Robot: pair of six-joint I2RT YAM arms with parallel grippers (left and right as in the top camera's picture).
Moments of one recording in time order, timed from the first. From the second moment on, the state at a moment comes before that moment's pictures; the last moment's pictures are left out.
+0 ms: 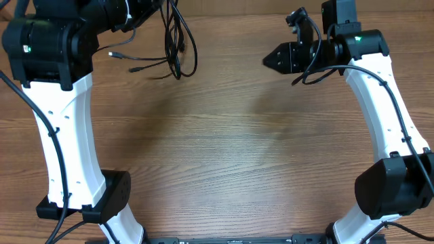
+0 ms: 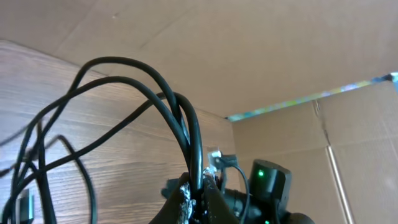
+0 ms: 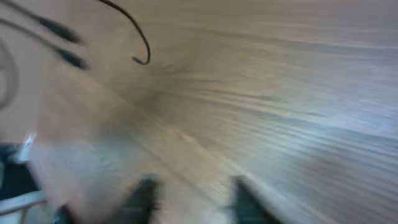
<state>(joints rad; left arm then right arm) -0.12 1.91 2.73 -1.27 0.51 -0.77 0.12 1.84 1.77 -0.98 -0.69 -0.01</state>
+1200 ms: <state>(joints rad) -0.28 2.09 2.74 -1.00 0.14 -1.49 0.40 1.85 1.77 -0.54 -0.77 -0.03</state>
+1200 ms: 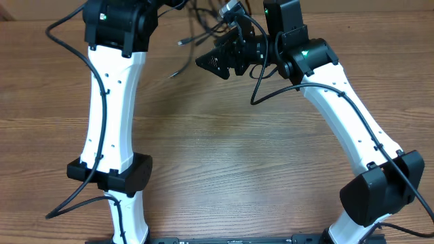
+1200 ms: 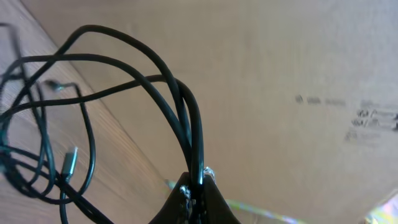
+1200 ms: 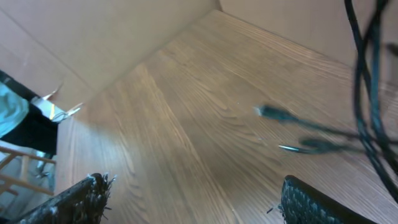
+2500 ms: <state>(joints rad) -0.19 2.00 2.74 -1.17 0.65 -1.04 0.16 1.88 1.77 -0.66 -0.84 -0.01</state>
